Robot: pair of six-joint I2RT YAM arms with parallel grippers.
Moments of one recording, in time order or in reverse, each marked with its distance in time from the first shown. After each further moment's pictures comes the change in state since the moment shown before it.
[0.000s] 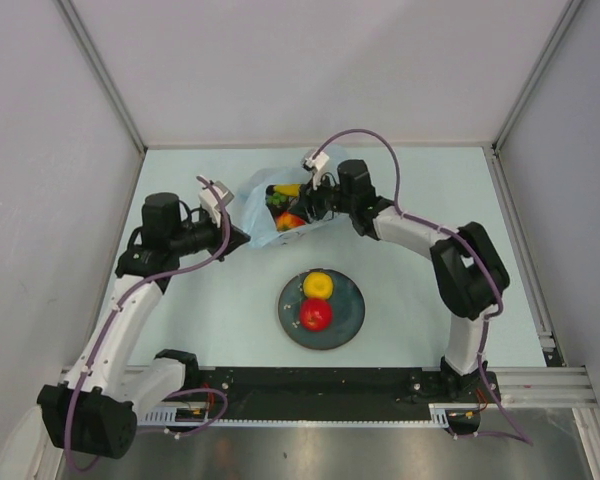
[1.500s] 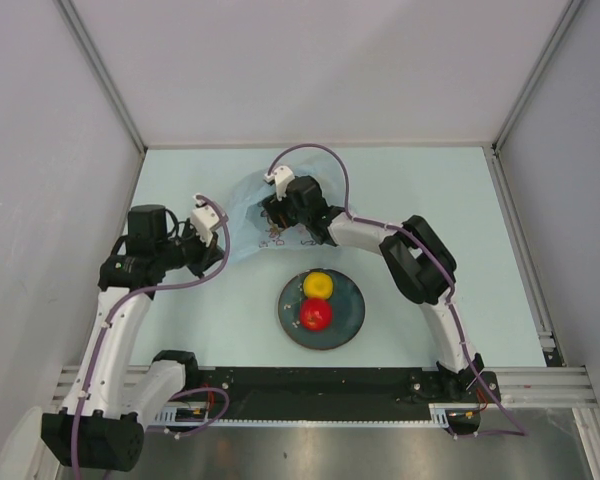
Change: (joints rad) left arm 0.094 -0.084 0.054 -0.374 -0.105 0.351; right arm 0.174 0.353 0.284 -0.084 0.592 -0.051
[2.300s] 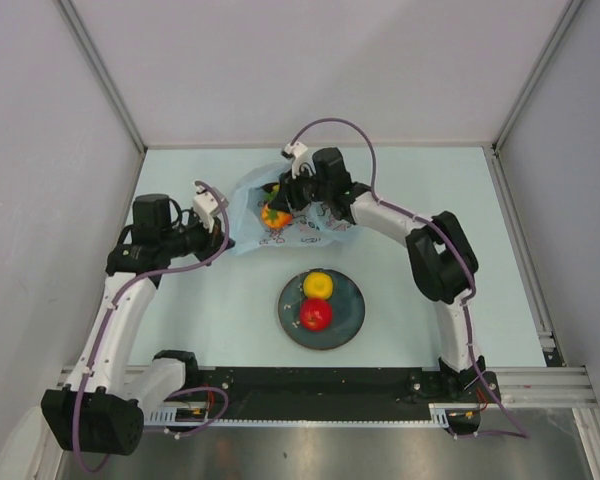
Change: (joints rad) left arm 0.000 0.089 0.000 0.148 0.083 -0.112; right arm -0.119 -0.080 0.052 -0.084 -0.538 0.163
